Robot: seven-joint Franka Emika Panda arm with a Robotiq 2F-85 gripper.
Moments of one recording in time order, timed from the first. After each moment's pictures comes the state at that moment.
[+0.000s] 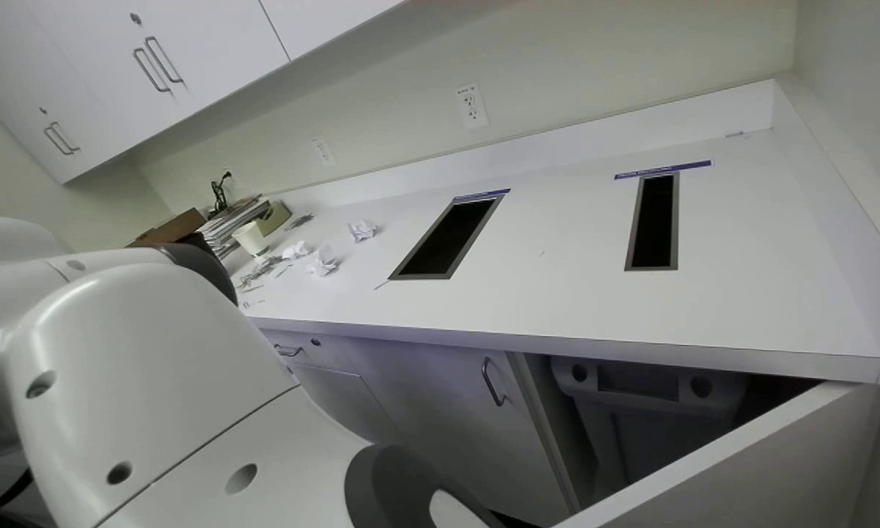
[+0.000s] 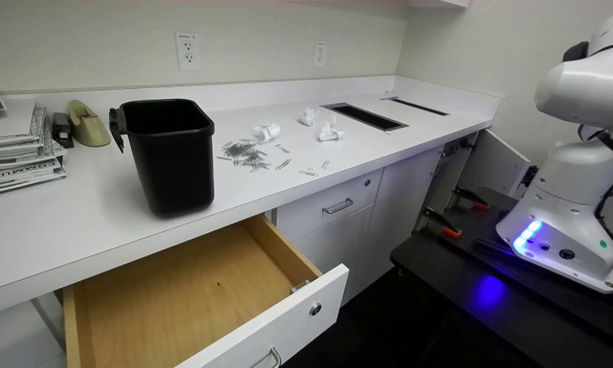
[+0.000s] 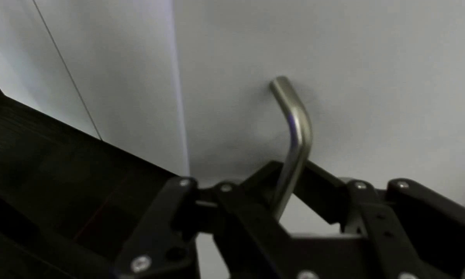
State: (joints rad) arm -1.32 1.11 -0.45 -1.49 1.26 1.61 0.31
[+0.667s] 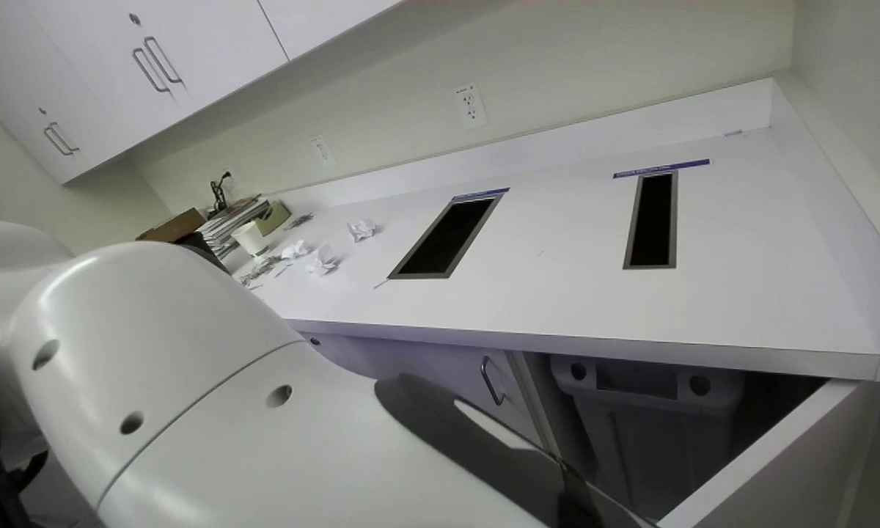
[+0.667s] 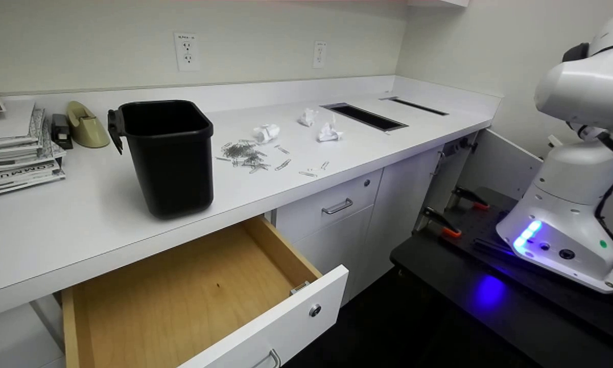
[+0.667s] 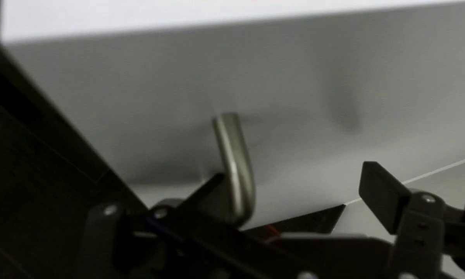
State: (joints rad) arm -1.33 1.12 -0.39 -1.33 1.04 1.79 0.31
